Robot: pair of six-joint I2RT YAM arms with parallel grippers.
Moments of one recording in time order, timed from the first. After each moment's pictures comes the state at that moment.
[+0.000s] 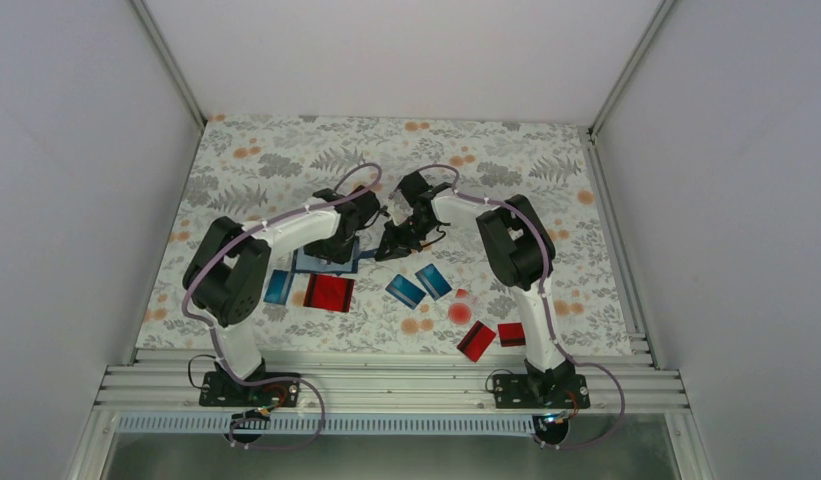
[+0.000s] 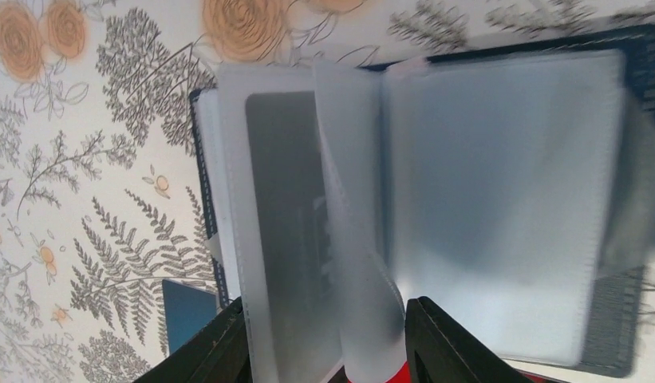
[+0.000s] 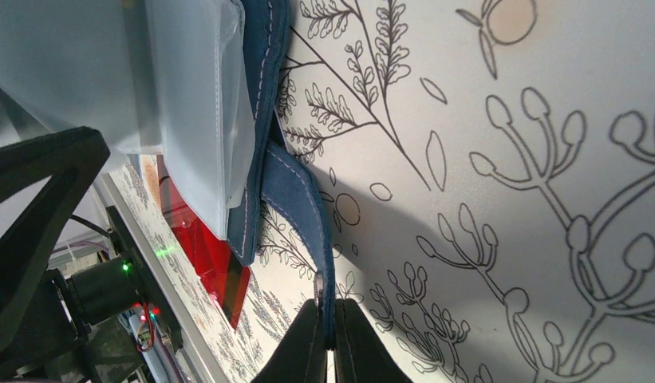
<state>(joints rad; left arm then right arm) -0.62 1.82 1.27 -1.01 -0.42 -0.51 0.59 2.24 1.56 -0.67 -0.81 0.31</state>
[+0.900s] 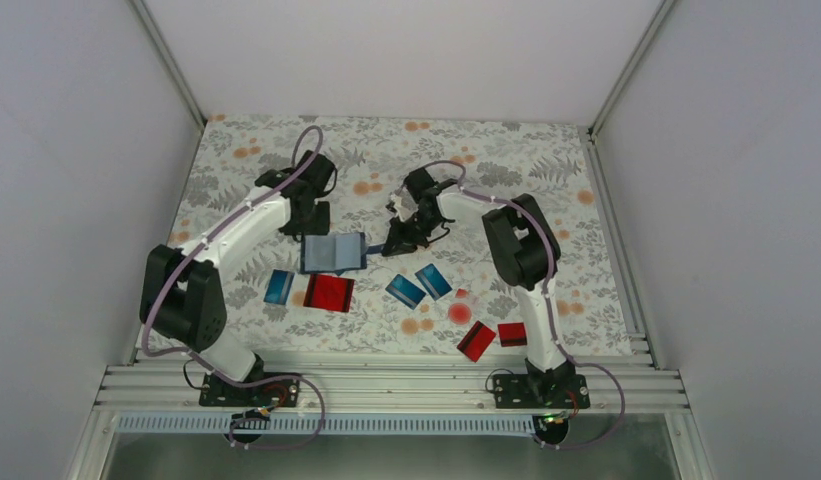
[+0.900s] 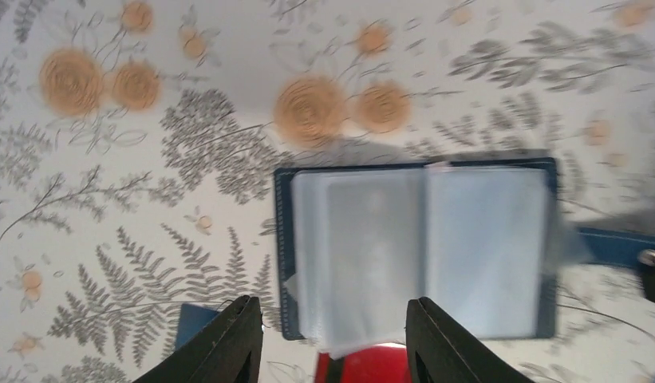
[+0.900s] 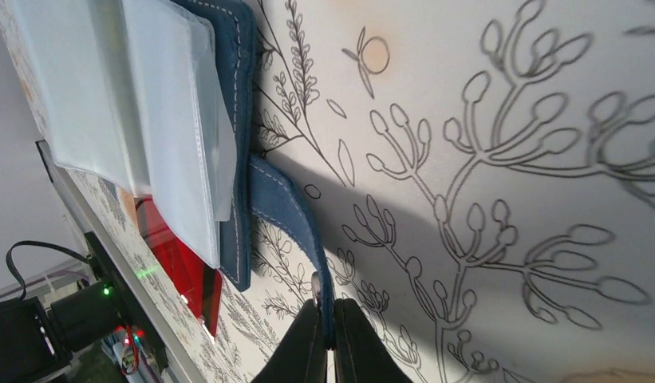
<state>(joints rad) -0.40 1.61 1.25 -0.95 -0.22 -0.45 0.56 2.23 1.56 -0.69 -0.75 0.32</state>
